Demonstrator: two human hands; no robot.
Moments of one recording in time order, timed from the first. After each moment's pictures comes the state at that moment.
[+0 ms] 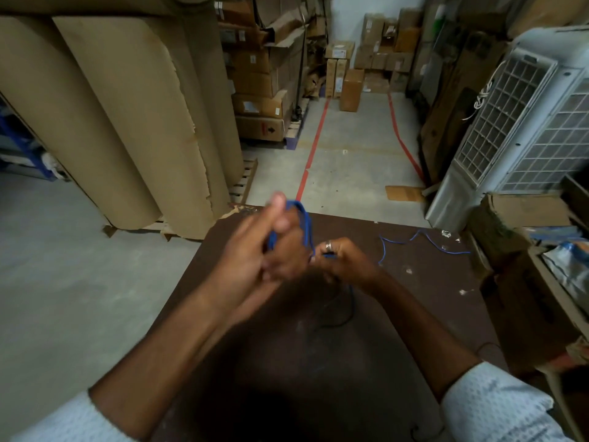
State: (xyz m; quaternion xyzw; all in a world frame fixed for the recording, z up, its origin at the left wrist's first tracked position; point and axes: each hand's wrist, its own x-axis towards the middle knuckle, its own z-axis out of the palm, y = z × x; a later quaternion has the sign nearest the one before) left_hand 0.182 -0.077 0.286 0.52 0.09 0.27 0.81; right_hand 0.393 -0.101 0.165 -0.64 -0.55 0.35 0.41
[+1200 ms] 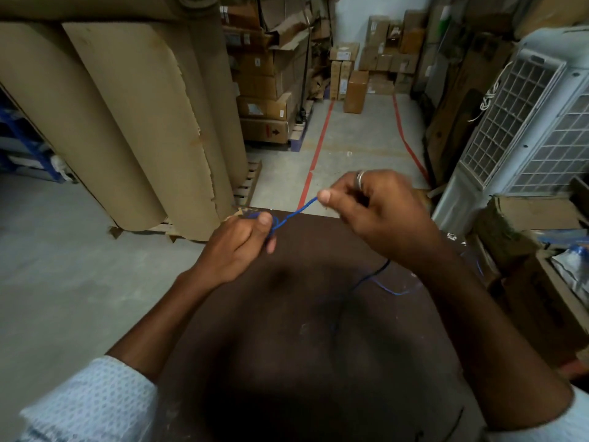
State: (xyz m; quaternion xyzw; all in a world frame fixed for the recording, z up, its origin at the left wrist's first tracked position) left_hand 0.171 0.004 0.242 0.89 0.24 0.26 0.28; right_hand 0.367 -0.142 0.321 -0.68 -0.61 0.07 0.40
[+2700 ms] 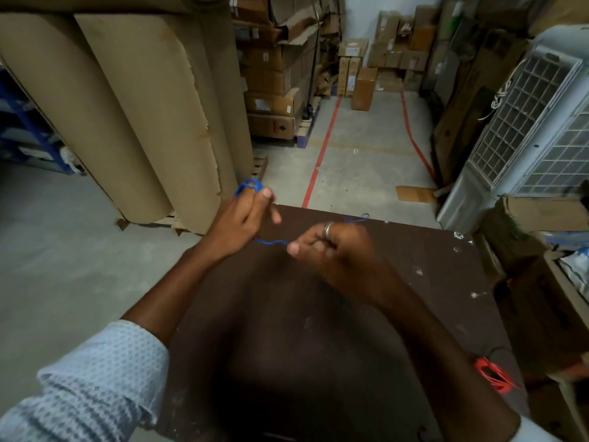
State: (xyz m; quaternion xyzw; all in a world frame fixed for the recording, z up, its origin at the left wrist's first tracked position) left_hand 0.177 0.030 0.240 0.85 0.30 0.30 0.32; right_hand 0.323 -0.142 0.260 -0.65 -0.59 0.23 0.43
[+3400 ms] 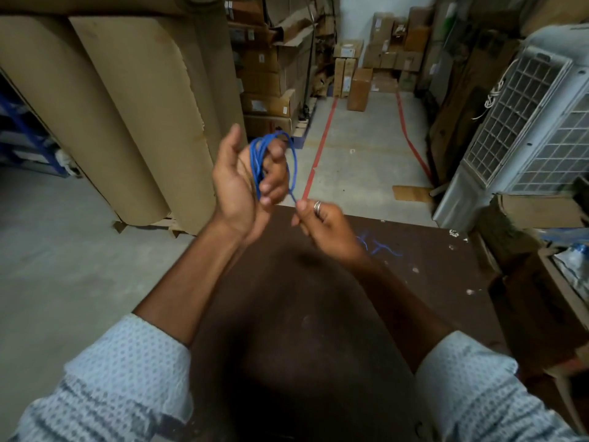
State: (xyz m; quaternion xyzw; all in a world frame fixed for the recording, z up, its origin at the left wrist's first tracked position) left_hand 0.212 -0.010 0.310 0.47 0.05 0.39 0.79; right_hand 0.348 -0.067 0.208 -0.58 -0.54 0.26 0.55
